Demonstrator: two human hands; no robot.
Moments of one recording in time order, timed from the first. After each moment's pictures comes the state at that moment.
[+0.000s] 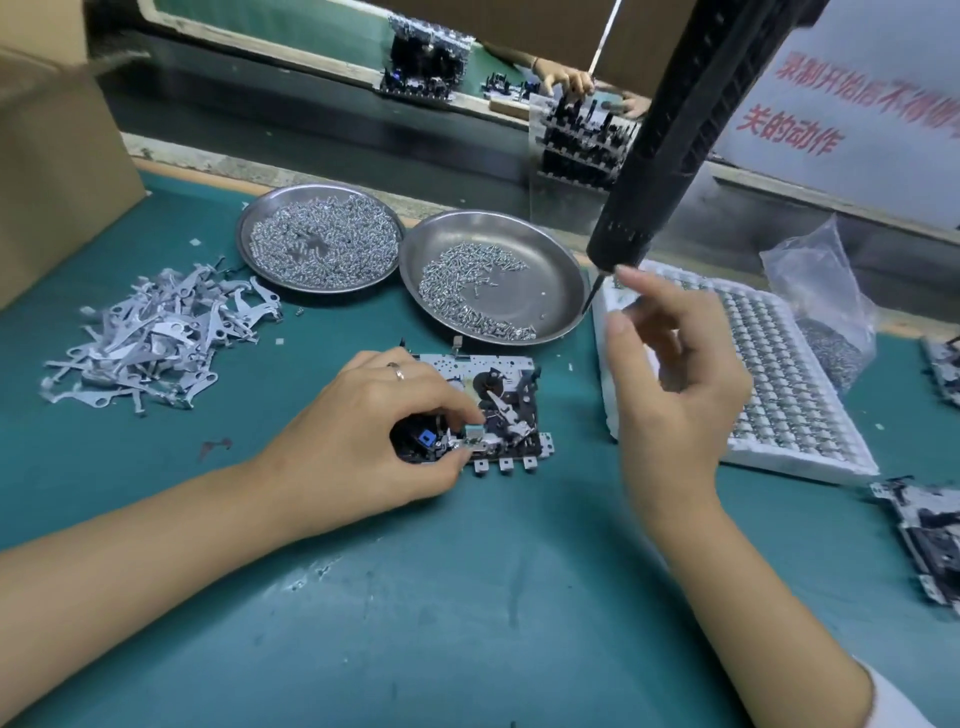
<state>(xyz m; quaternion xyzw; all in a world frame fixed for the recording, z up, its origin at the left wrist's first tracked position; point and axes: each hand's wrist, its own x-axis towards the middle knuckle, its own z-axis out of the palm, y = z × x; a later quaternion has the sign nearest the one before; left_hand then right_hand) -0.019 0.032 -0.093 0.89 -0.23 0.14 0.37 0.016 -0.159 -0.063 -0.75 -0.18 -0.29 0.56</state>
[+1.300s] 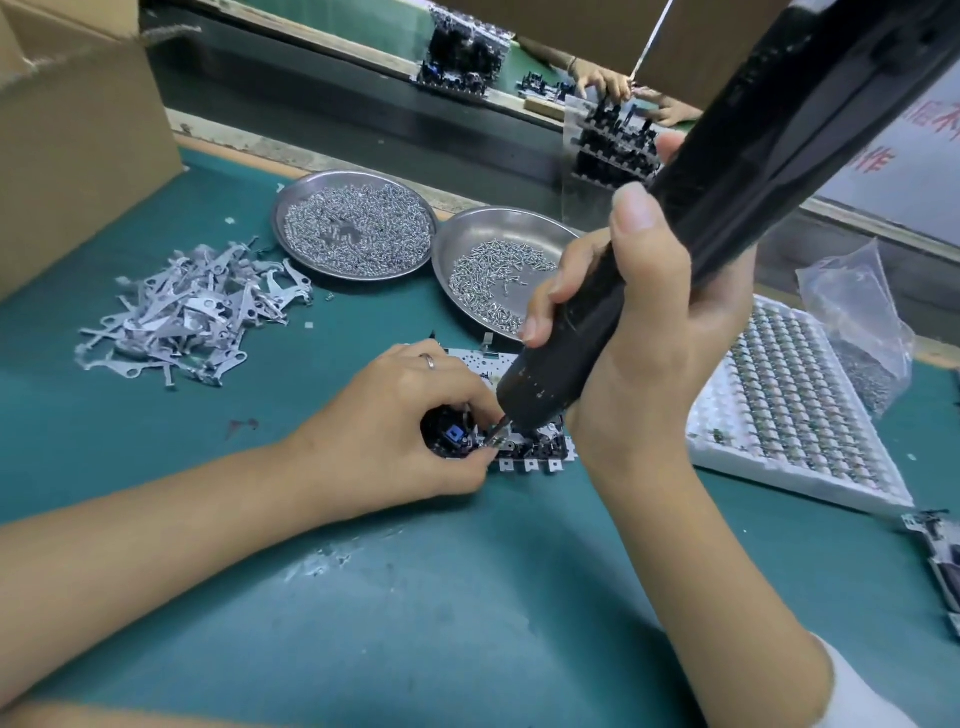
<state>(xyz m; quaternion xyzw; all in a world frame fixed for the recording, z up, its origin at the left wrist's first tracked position) -0.016 0.032 -0.094 0.86 -0.24 0.16 0.41 0.007 -0.091 -0.024 -0.52 -0.22 -0.17 0.80</state>
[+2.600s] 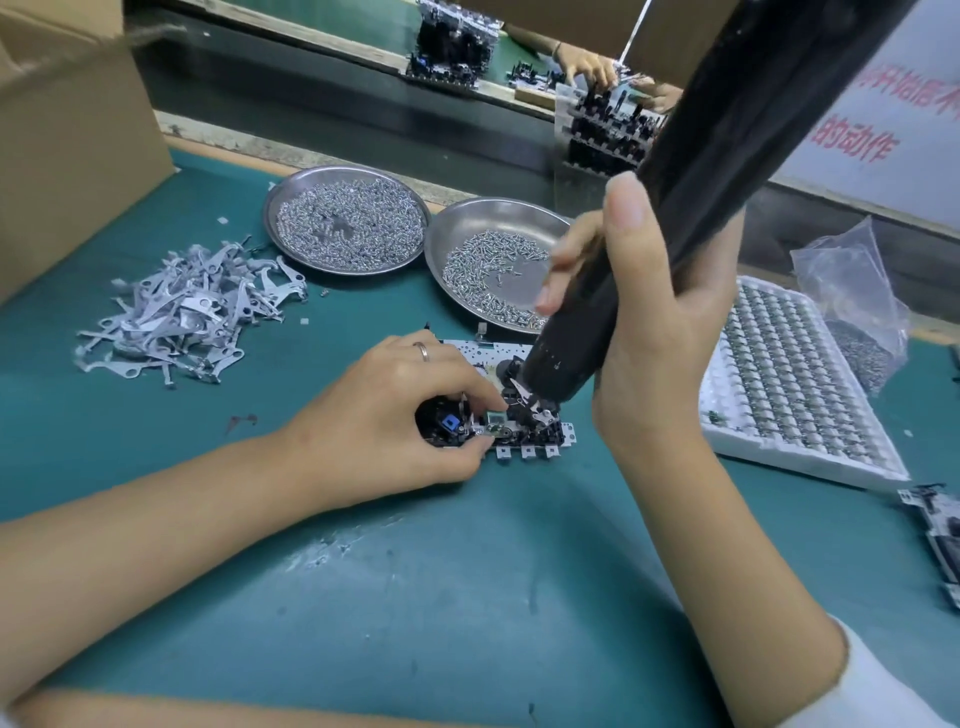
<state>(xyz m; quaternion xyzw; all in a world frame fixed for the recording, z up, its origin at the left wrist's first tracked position) -0.018 0.033 -0.095 0.87 -0.24 0.16 0.39 0.015 -0.107 -0.026 -0.58 -0.21 -0.18 0.77</state>
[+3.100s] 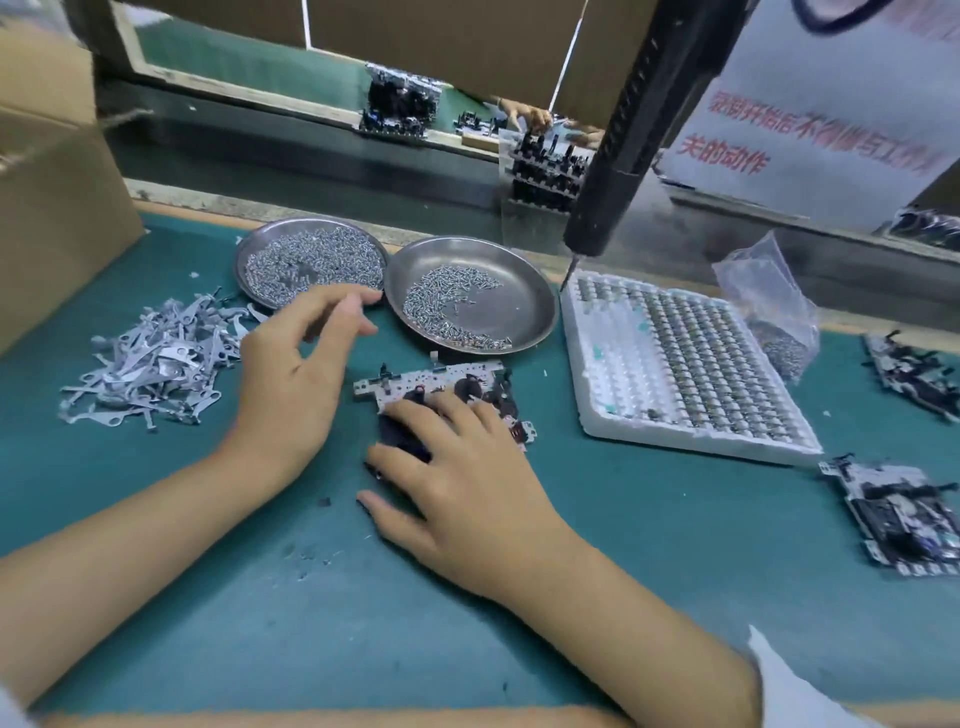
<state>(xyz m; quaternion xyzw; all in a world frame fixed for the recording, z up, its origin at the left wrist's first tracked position) 0.001 0.048 -0.089 0.77 -0.01 0.29 0.57 -0.032 -0.109 -0.092 -0.91 -0.39 -0.14 0.07</state>
